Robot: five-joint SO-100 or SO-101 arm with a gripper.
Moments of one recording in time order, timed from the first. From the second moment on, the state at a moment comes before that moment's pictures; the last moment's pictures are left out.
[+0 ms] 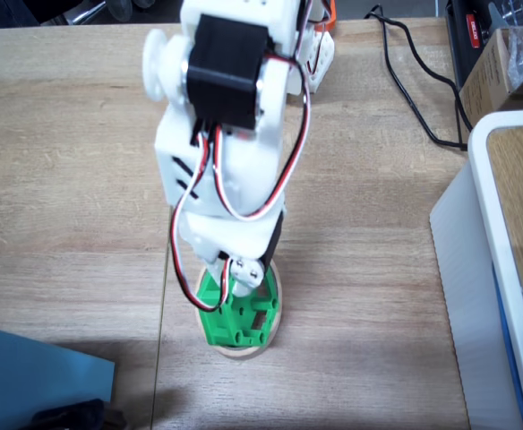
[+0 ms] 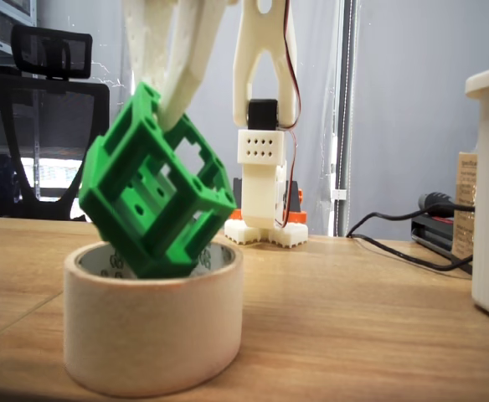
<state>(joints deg) 2.2 87.4 78.3 79.5 -88.4</state>
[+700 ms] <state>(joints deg) 2.2 87.4 77.5 79.5 -88.4</state>
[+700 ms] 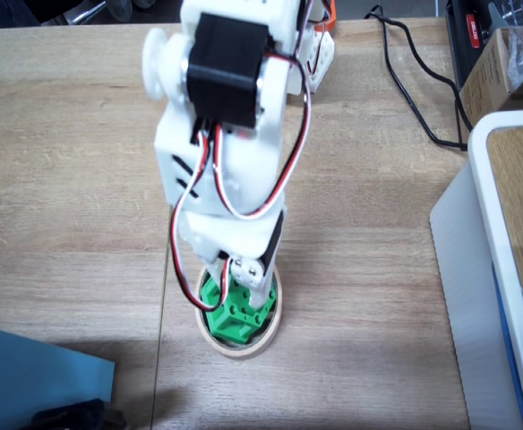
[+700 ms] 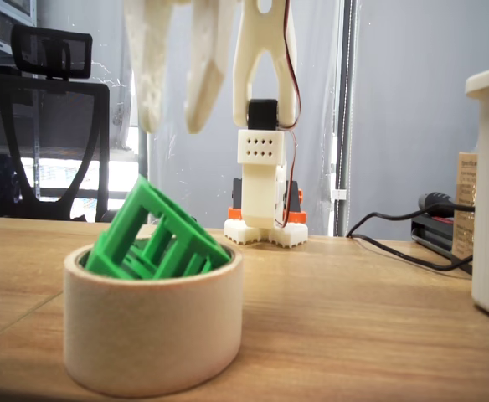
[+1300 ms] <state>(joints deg) 17.6 107.8 77.3 79.9 -88.4</state>
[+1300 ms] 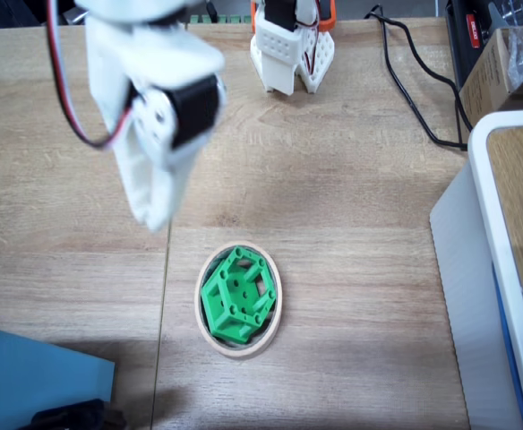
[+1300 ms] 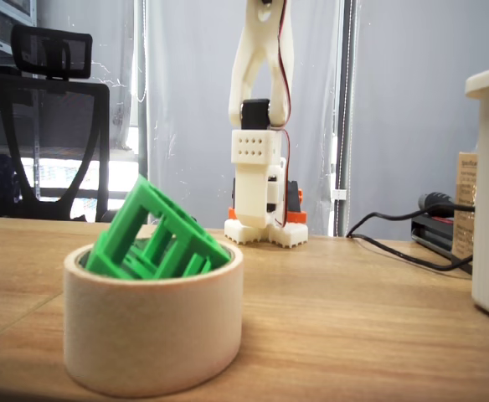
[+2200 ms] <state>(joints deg) 31.9 158.7 131.2 79.9 -88.9</state>
